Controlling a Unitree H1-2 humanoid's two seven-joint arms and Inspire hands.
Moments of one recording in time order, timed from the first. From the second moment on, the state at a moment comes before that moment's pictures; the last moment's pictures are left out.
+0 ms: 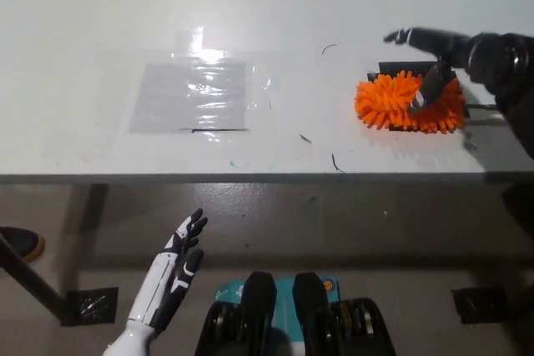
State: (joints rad) left_arm -0.01 0.12 -0.11 0.05 0.20 -0.24 -0.02; right_arm -1.13 -0.40 0.56 0.92 -0.46 0.10 0.49
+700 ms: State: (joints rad) left_arm -0.01 0.12 -0.11 0.05 0.20 -0.24 -0.02; right_arm -1.20 -0.32 0.56 1.22 -0.48 0.03 0.50
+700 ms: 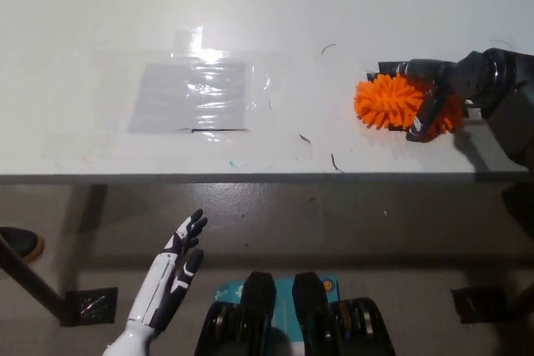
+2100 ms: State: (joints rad) left_arm -0.02 0.13 -0.10 0.04 0.19 -0.24 -0.03; right_arm -1.20 -0.35 0.35 1.17 -0.46 -0.18 0.13
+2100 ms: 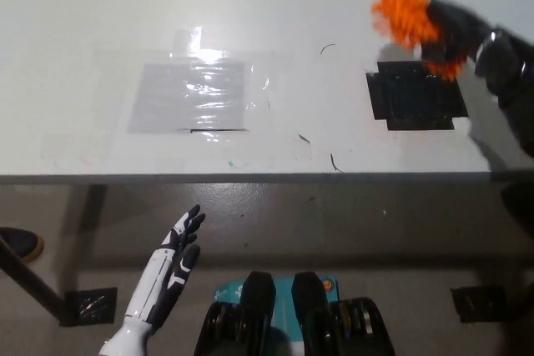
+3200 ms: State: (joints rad) left_arm -0.02 0.12 -0.10 0.06 0.19 -0.24 -0.03; right_arm -1.14 -0.16 0.00 1.09 -0.39 -0.34 -0.32
